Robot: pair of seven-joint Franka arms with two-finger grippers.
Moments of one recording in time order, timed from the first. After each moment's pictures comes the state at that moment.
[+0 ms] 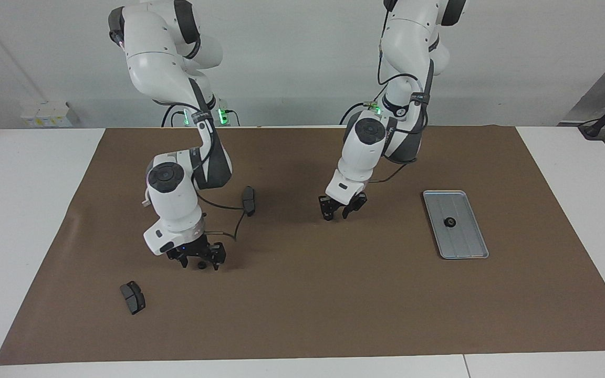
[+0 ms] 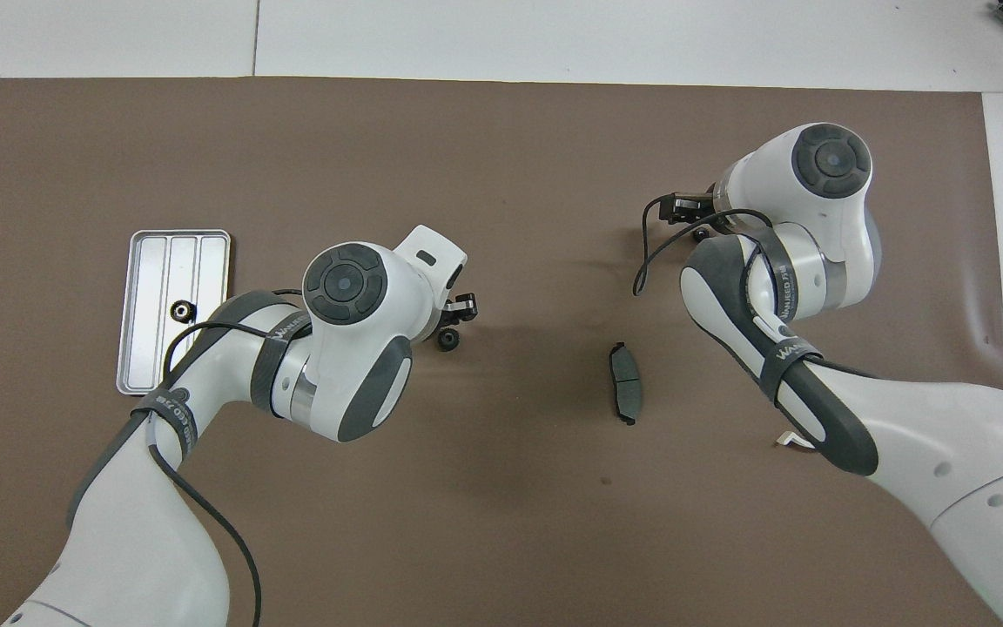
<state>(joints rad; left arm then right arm) -0.56 0.33 -0.02 -1.93 -0.12 2.38 -0.60 0.07 0.54 0.10 -1.67 -0.13 2.35 0.36</state>
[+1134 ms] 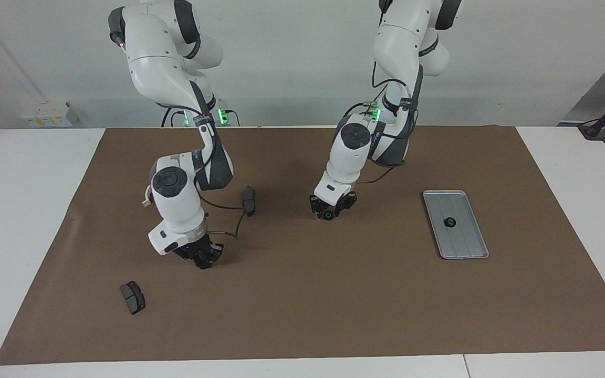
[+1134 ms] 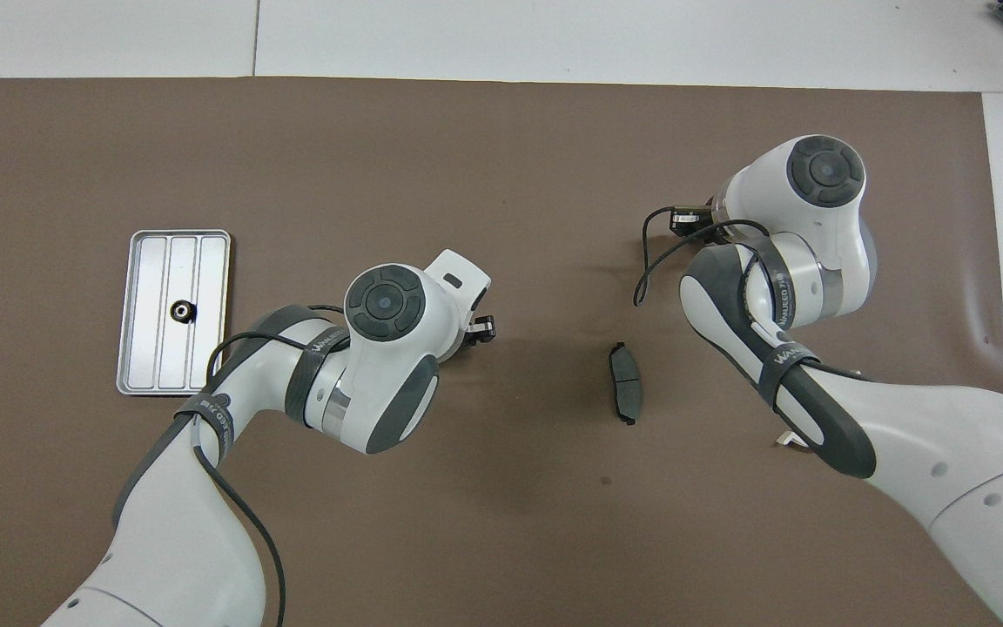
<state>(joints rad) -0.60 0.37 -0.02 -1.94 -0.12 2.39 -0.62 0.07 0.53 0.10 -1.70 -0.12 2.35 0.36</state>
